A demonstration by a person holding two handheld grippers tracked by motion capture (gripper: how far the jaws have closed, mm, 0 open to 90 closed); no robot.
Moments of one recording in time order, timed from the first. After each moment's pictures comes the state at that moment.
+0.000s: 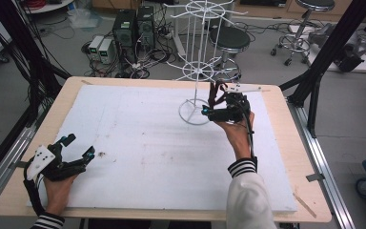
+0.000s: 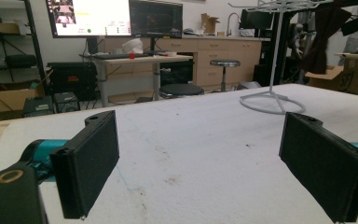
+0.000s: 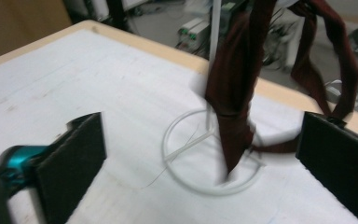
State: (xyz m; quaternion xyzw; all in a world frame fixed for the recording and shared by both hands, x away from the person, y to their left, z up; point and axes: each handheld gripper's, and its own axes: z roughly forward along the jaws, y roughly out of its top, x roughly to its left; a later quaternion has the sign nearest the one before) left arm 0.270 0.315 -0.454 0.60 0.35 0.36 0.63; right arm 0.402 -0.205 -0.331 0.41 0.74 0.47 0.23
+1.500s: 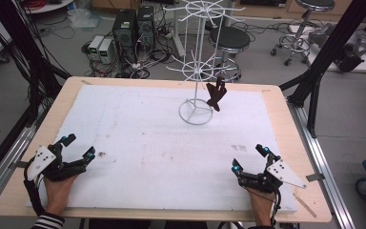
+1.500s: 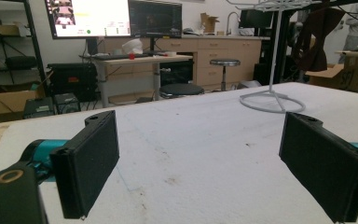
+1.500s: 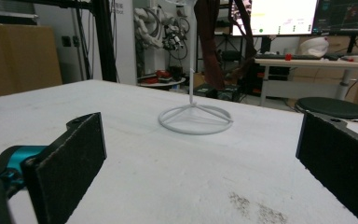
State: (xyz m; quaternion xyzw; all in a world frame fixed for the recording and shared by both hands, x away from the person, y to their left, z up) left arm 0.269 0.314 -0.454 0.60 0.35 0.36 0.62; right arm 0.245 -0.290 -0.446 0.36 0.62 0.61 0.34
